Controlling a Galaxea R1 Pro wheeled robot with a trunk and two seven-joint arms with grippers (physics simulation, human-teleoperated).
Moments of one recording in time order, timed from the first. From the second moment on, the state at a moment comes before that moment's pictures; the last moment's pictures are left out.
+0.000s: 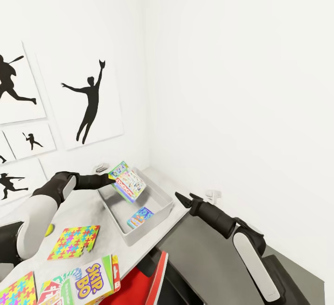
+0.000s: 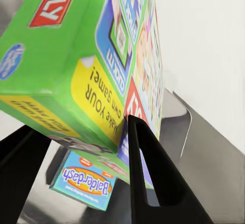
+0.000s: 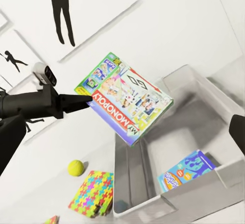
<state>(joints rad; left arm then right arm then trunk) -1.12 0.23 0.22 -0.29 -0.08 0.64 -0.79 -0.32 -0.10 0.26 -1.56 -0.77 0.46 0.25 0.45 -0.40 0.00</state>
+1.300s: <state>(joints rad) -1.12 0.18 0.22 -0.40 -0.08 0.64 -0.63 -0.32 -0.10 0.25 -1.56 -0.76 0.45 0.24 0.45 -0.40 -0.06</state>
